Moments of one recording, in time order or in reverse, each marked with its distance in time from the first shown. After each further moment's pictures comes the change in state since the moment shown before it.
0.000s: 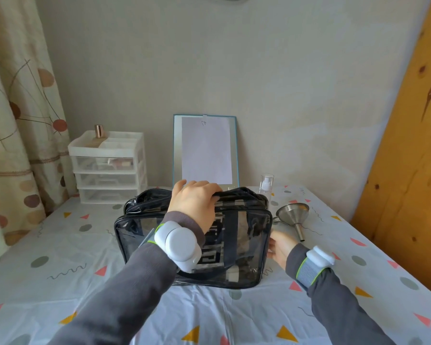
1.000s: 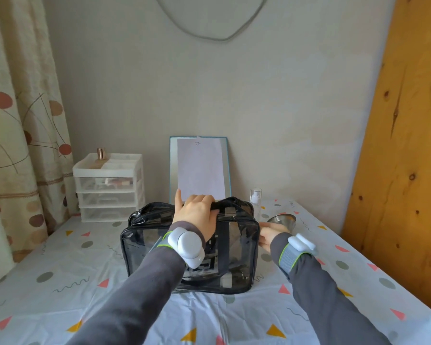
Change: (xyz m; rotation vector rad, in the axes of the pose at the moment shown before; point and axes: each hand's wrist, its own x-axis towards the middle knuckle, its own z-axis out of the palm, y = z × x) left_hand -0.004 0.011 0.003 0.074 -0.069 -0.042; right_hand -0.037 -0.040 0.006 0.138 0.078 -0.129
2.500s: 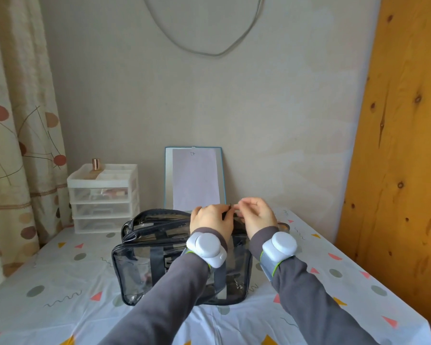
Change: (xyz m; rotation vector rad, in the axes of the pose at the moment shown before) left_hand 0.005 0.052 -0.003 -0.336 0.038 -0.179; right_hand -0.057 -0.033 0.042 -0.161 0.019 -0.609
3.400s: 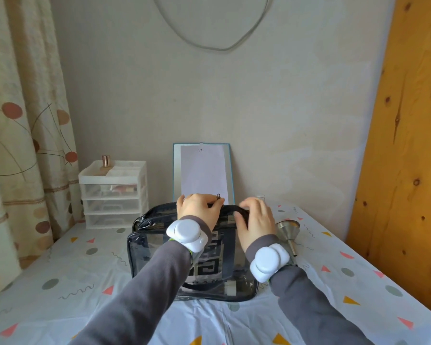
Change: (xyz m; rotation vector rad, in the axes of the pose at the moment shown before) left_hand 0.016 -0.029 -0.026 -0.013 0.094 -0.044; right_hand -0.014 0.017 0.008 -0.746 0.007 -0.509
